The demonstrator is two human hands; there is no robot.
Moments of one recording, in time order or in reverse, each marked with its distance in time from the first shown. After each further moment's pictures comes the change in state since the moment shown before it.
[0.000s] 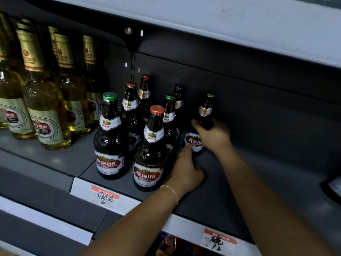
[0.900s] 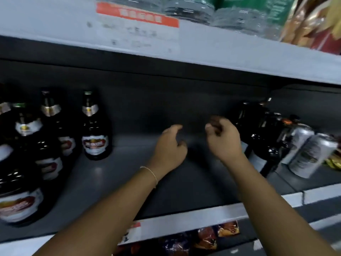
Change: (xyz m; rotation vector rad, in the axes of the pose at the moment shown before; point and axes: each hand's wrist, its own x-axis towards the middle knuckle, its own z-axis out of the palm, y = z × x) left_hand -0.009 0.146 0.142 -0.024 -0.127 0.506; right_hand -0.100 0.136 -0.233 0.010 0.487 0.111
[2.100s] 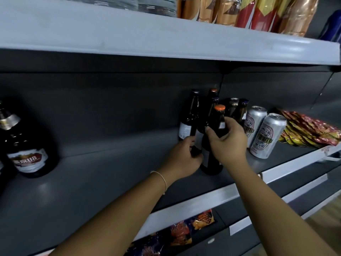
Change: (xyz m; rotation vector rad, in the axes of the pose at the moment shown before) left_hand -0.001 0.068 0.145 -0.175 -0.444 -0.054; right_hand 0.014 0.116 -0.107 -0.169 0.265 0.036
